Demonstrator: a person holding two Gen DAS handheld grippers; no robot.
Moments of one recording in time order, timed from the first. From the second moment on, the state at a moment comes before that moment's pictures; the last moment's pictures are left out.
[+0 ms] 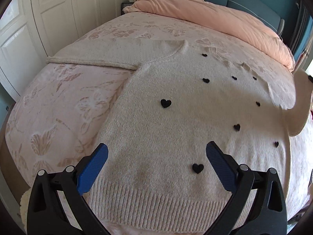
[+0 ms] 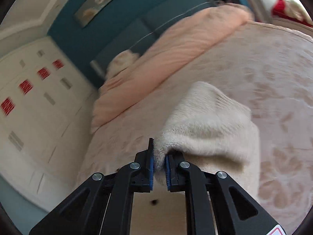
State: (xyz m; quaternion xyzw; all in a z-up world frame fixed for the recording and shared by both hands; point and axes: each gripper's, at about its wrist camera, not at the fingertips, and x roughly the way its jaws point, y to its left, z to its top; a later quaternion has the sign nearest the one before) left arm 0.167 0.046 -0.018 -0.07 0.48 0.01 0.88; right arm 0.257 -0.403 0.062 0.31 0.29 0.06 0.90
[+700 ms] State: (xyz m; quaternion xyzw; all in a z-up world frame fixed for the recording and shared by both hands) left arm 0.395 0.036 -0.093 -0.34 0.51 0.04 0.79; right arm 0.223 -0.379 -0.098 0.44 0.41 -0.03 0.80
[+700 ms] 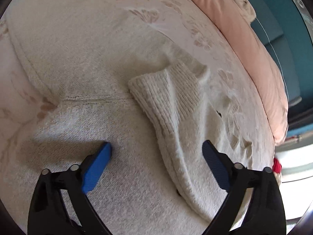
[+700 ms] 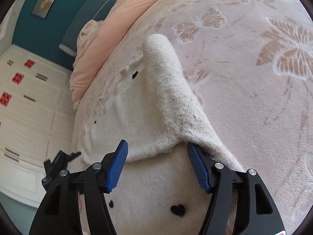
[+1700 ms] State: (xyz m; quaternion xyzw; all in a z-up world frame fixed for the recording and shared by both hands) left arm 0.395 0.013 -0.107 -0.35 0.51 0.00 0.79; right arm 0.212 -0.442 -0.120 0.52 0.33 -0.11 0.78
